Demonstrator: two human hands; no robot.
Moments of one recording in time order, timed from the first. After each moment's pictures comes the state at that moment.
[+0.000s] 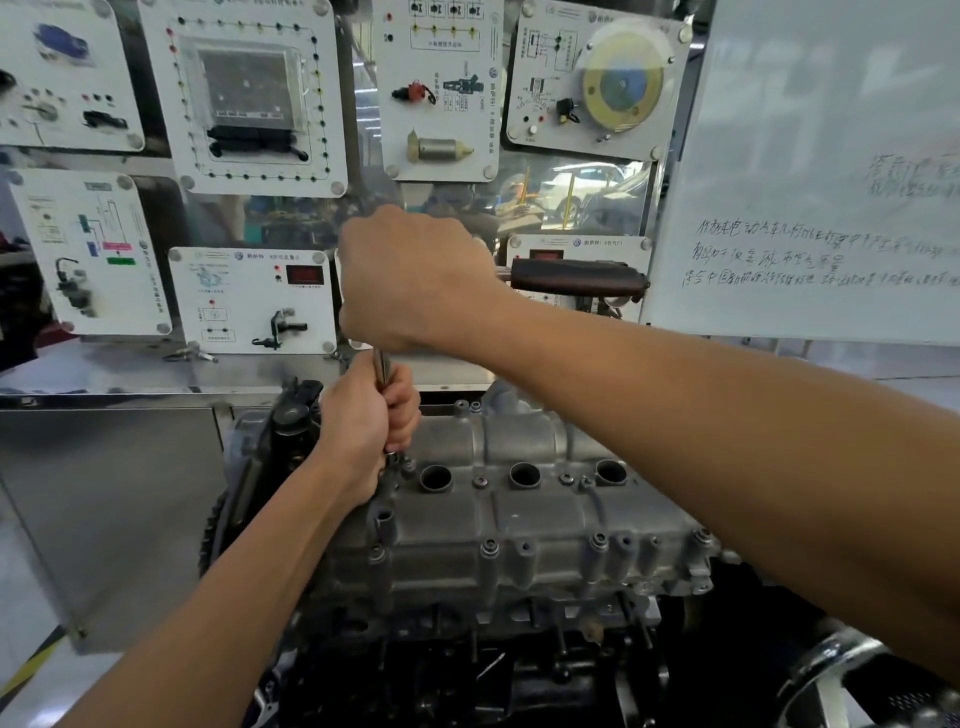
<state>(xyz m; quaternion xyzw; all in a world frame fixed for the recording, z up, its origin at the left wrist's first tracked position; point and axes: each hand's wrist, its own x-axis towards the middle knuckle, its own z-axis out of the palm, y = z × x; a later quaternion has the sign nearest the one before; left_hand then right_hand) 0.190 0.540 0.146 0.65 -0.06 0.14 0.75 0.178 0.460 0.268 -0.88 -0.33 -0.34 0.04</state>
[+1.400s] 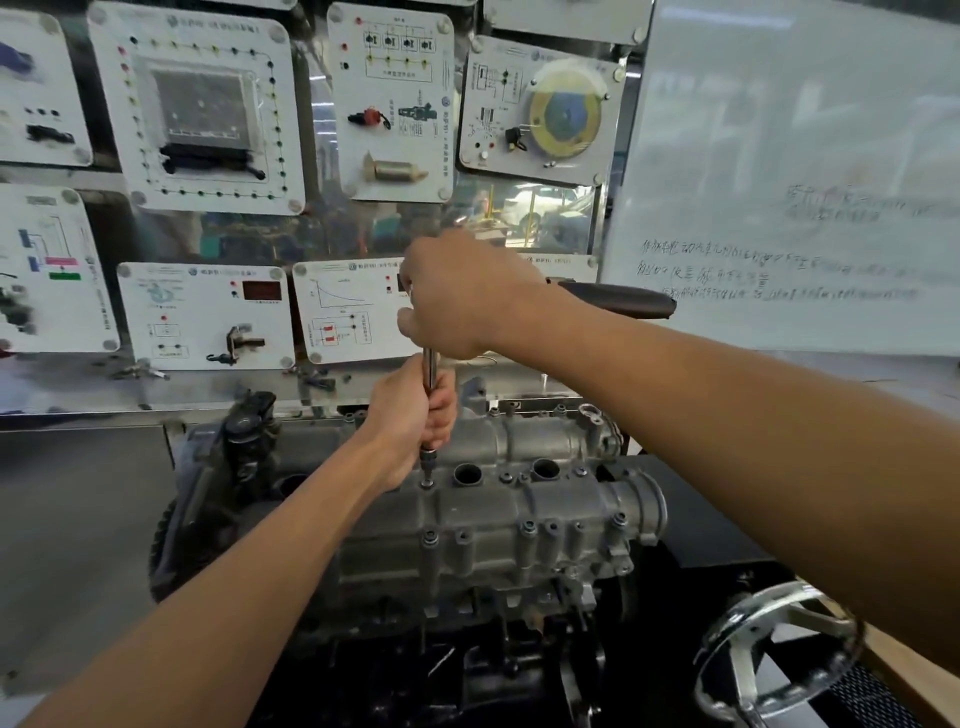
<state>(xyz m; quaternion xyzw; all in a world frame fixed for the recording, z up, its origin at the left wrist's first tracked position) 0.192 0.474 0.158 0.68 -0.10 0.05 0.72 0.179 0.381 0.277 -0.91 -0.28 -0.29 0.00</state>
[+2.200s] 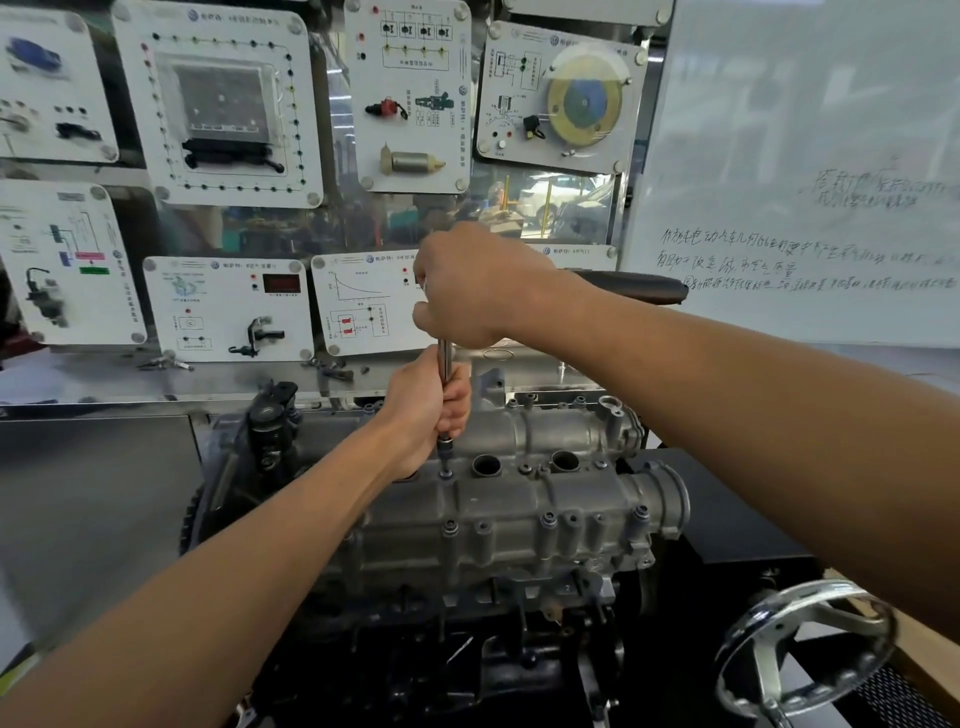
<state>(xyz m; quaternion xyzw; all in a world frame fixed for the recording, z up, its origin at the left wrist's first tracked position) 0.195 0.478 0.160 0.69 -0.10 0.03 0.72 0.189 0.385 0.277 -0.92 -0.30 -0.27 0.00</state>
